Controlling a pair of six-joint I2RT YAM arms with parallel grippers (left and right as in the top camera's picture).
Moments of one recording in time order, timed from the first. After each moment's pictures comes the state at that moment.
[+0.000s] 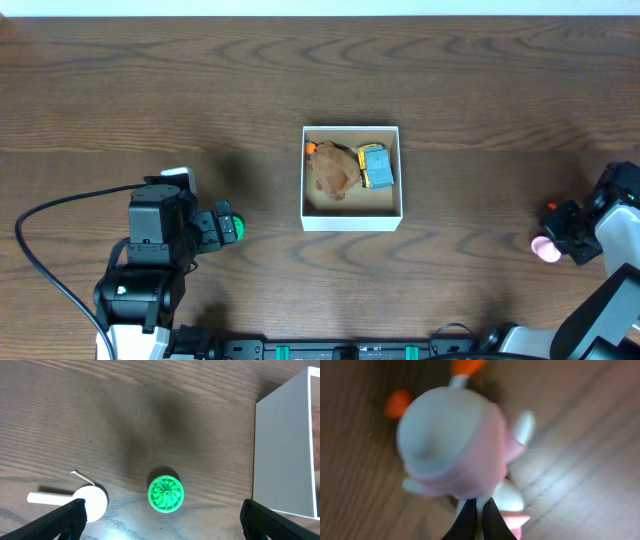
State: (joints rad) left arm -0.05 0.78 0.72 -0.83 -0.01 -0.22; right arm -0.57 1.53 0.83 -0.72 0.03 0.45
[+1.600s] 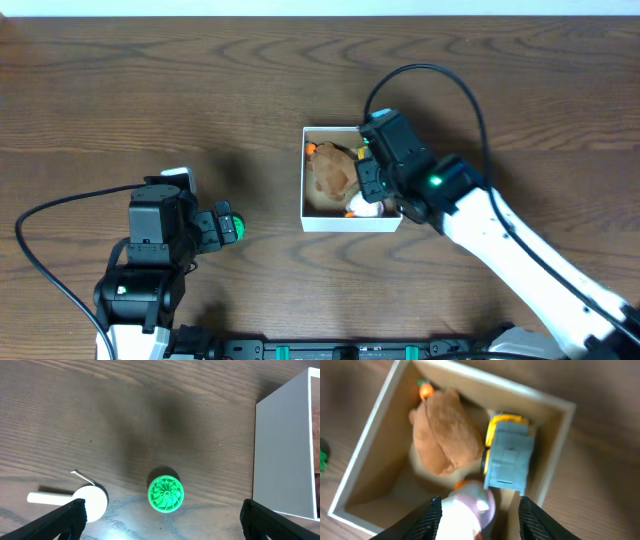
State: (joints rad) left arm -0.05 0.78 0.72 -0.83 -0.01 -0.22; right arm 0.63 1.44 1.18 -0.74 0.14 0.31
